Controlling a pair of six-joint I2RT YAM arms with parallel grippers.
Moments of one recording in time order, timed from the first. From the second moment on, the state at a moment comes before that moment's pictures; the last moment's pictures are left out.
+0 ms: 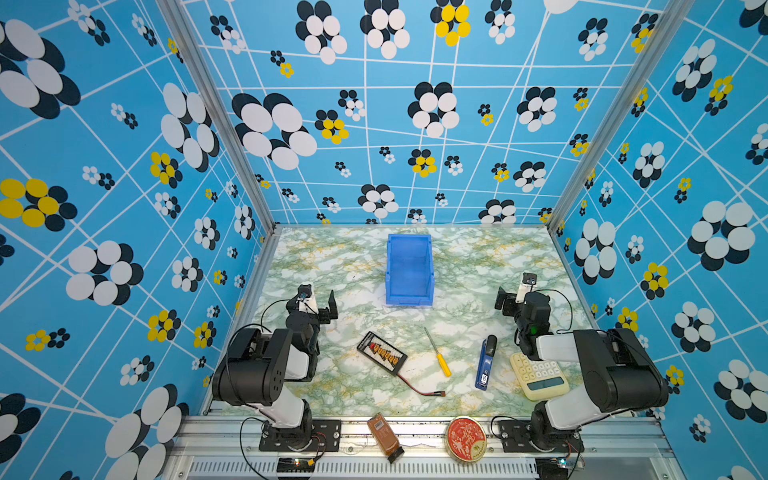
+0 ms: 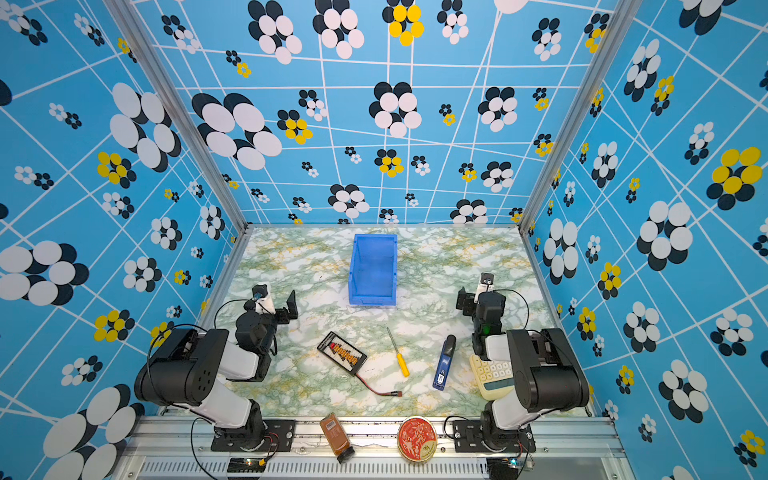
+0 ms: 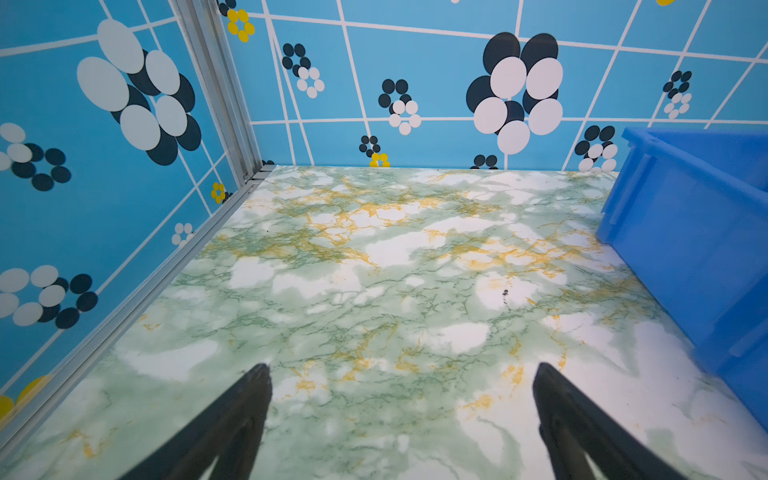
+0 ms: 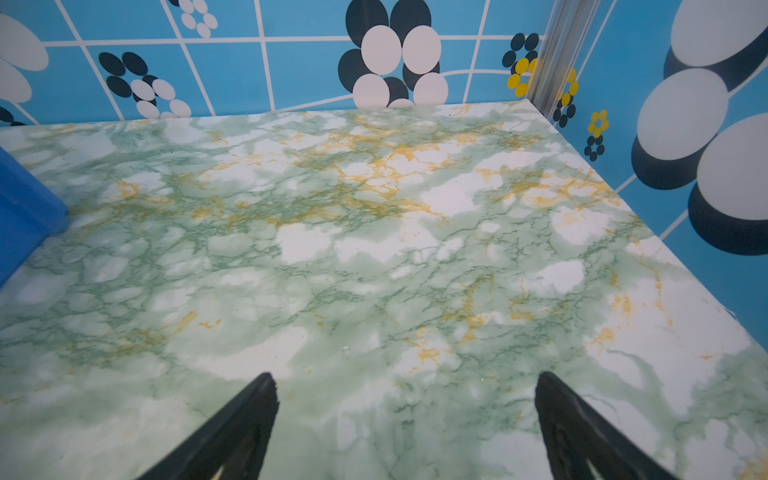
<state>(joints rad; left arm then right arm) -0.02 1.59 0.17 1.29 -0.02 -0.01 0.04 1.55 0.37 0.81 0.21 0.04</state>
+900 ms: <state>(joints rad) -0.06 1.04 0.61 0.08 0.19 0.23 0.32 0.98 0.75 -0.32 0.31 0.29</state>
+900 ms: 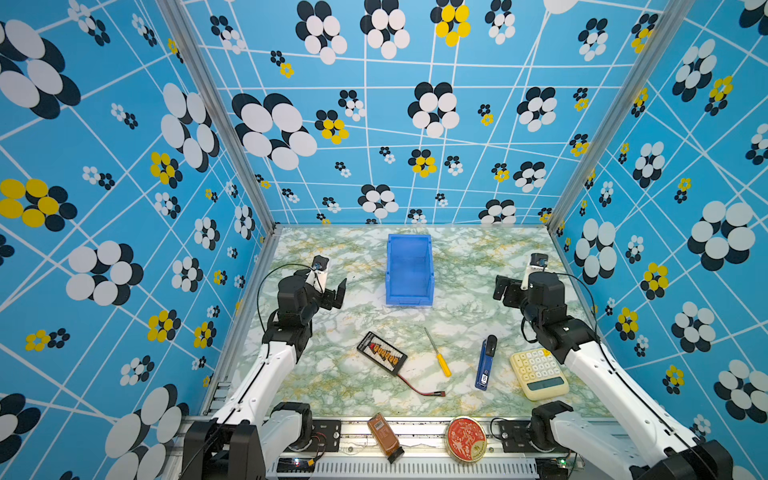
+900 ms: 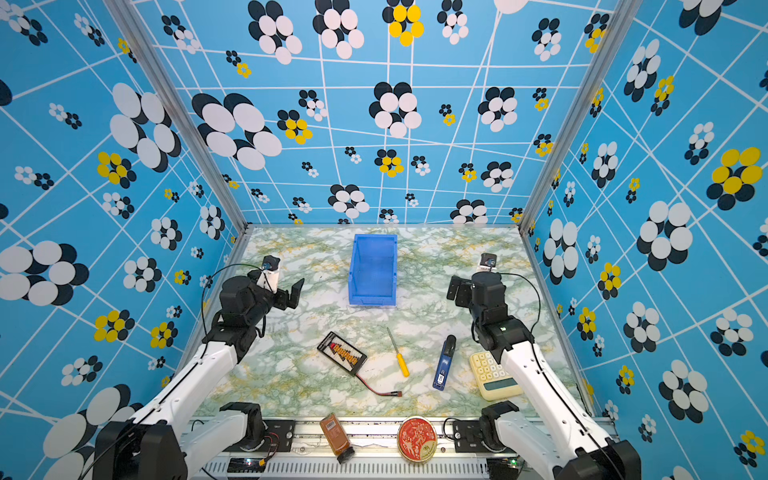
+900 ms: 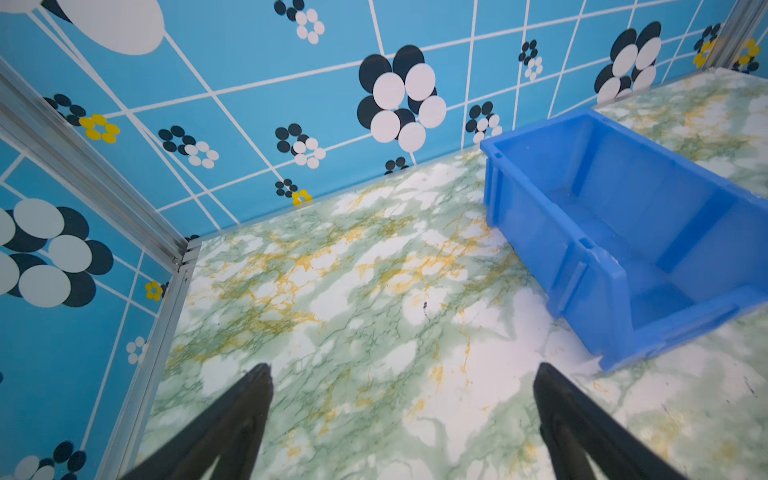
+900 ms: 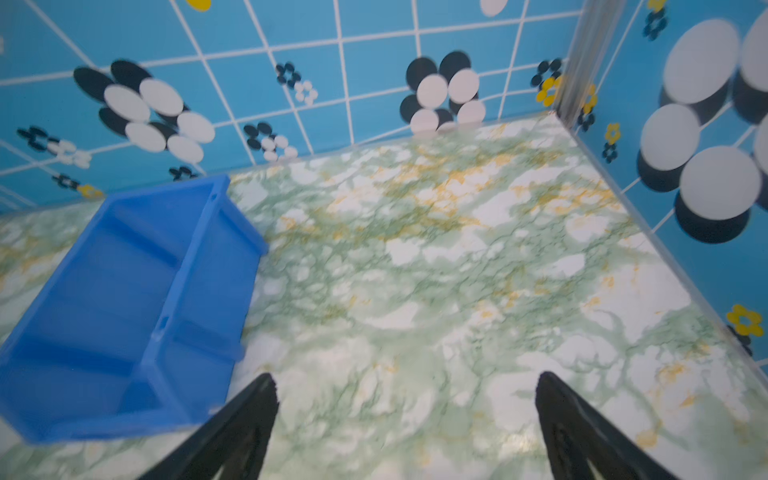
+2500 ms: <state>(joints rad) -0.23 0.98 1.08 -1.03 0.43 0.39 1.03 1.56 0.83 -0.62 0.18 0.63</state>
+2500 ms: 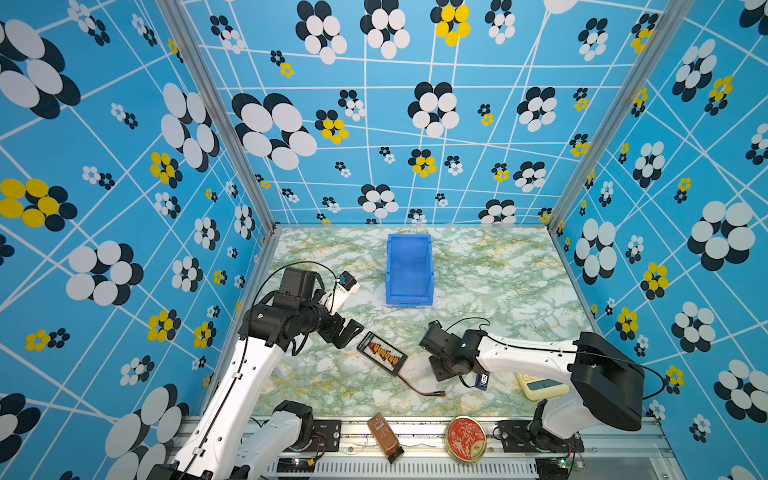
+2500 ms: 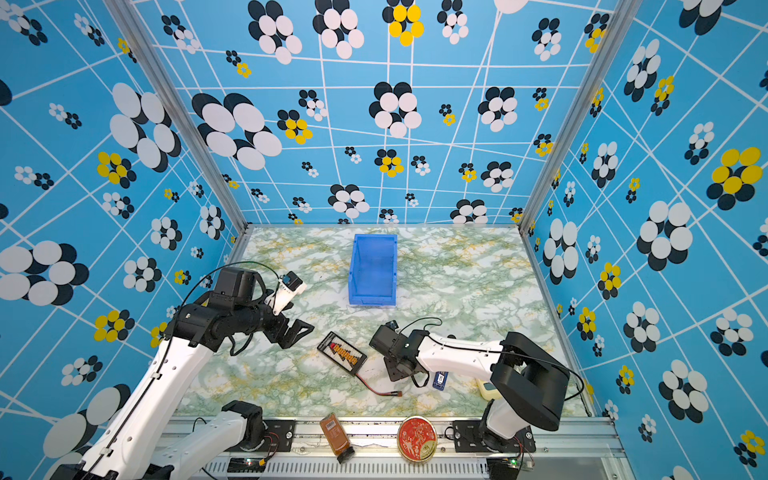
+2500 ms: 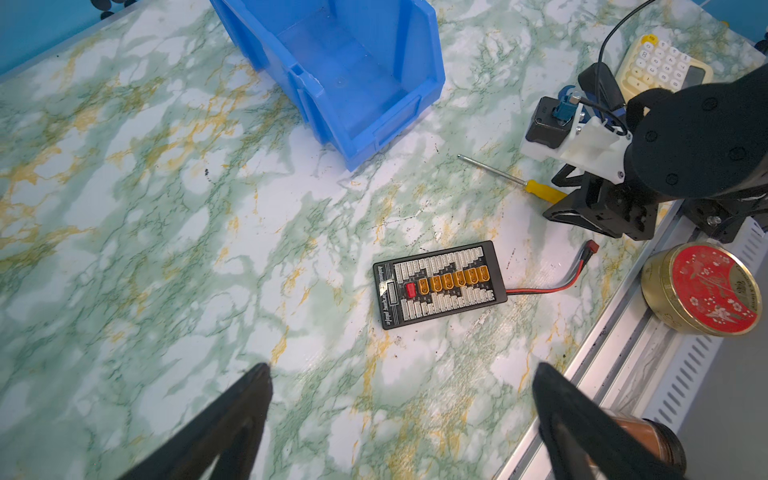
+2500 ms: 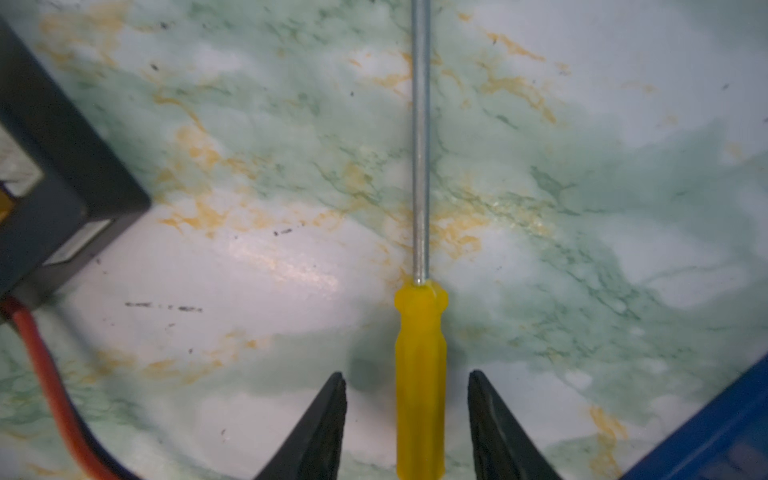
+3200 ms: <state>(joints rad) -0.23 0.99 1.10 -1.02 0.41 0.38 1.03 1.57 0.82 -0.59 0.18 0.66</state>
